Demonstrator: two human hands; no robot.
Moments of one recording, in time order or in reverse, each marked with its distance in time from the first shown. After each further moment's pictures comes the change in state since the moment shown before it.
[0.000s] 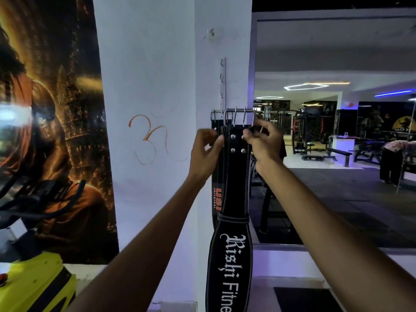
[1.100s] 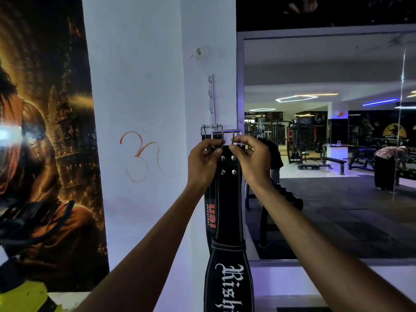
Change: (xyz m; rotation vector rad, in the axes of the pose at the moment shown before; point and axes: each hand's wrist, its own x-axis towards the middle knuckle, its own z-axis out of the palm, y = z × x) left_hand 0.020 0.011 0.035 0.104 -0.010 0.098; right_hand 0.017 0.019 -0.016 -0.184 -0.151 -0.414
